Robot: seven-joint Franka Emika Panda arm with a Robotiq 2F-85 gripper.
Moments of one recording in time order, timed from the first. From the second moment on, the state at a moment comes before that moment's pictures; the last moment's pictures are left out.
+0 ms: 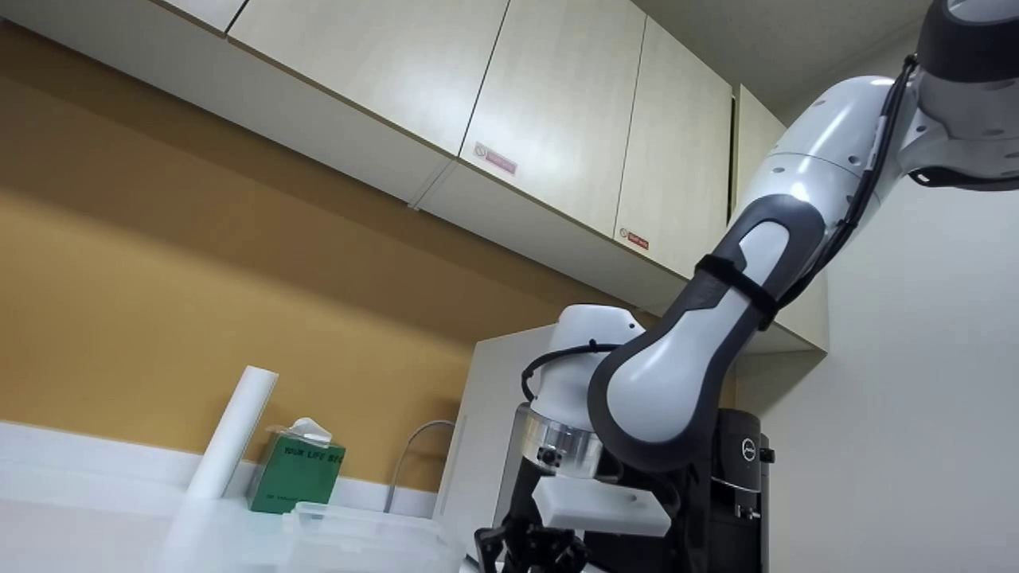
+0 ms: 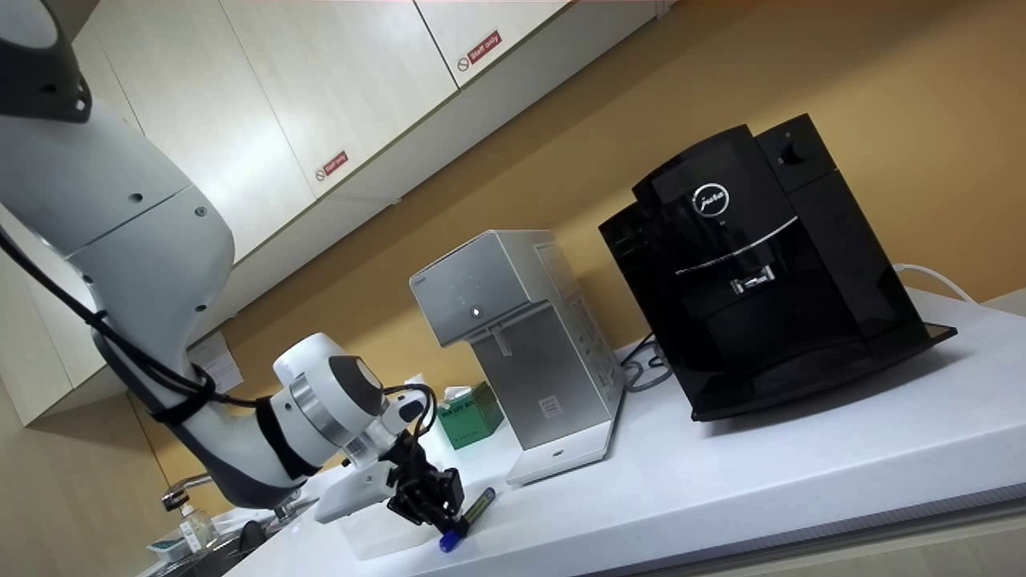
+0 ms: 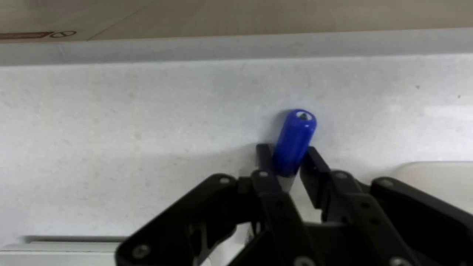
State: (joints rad) arm 0.22 0.19 0.05 -2.37 -0.44 2.79 0.73
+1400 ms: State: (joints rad) arm 0.24 0.05 0.15 -2.33 -0.20 2.72 0.42
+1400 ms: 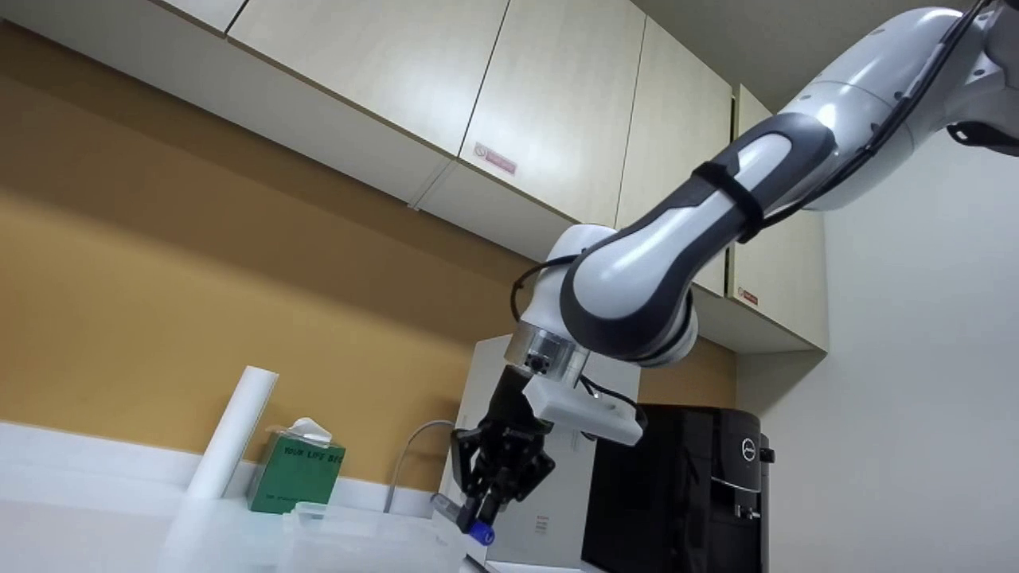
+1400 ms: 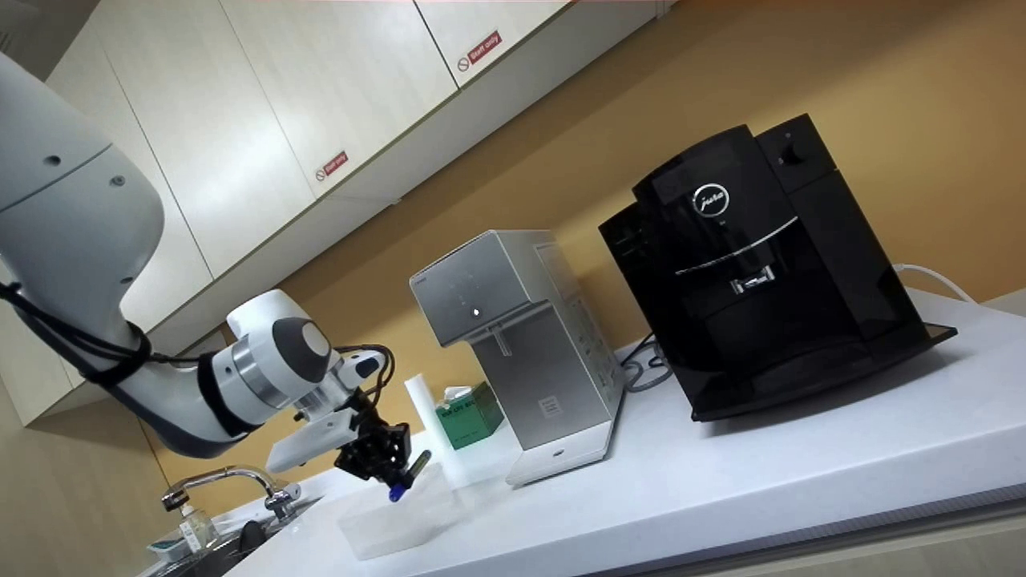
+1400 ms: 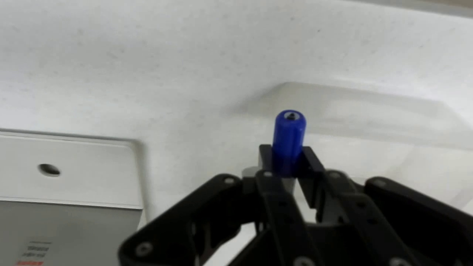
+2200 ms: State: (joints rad) arm 0.25 0.04 0.24 -2.19 0.16 2.29 0.10
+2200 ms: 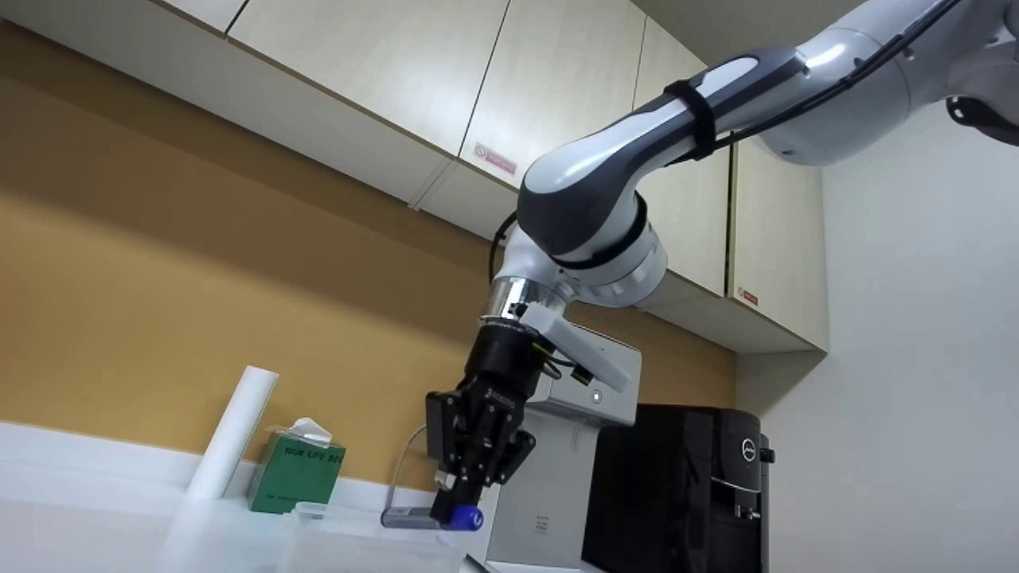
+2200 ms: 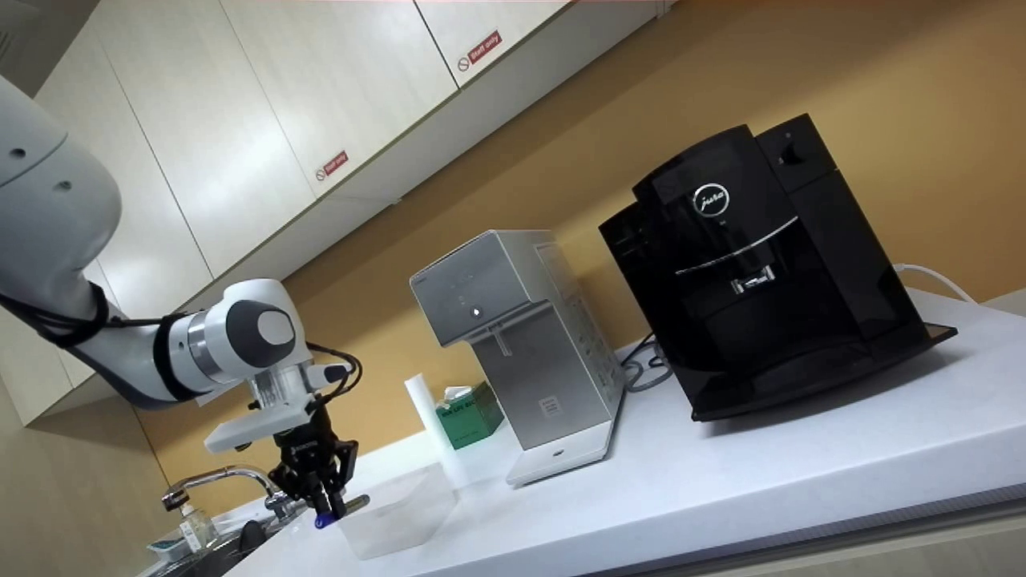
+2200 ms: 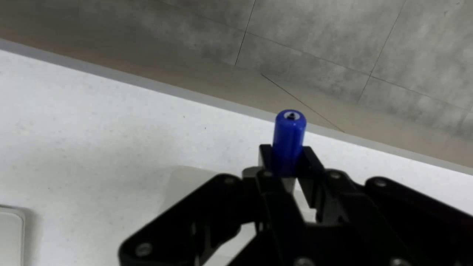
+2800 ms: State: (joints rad) arm 0.25 0.14 0.24 -2.08 0.16 2.27 0.20
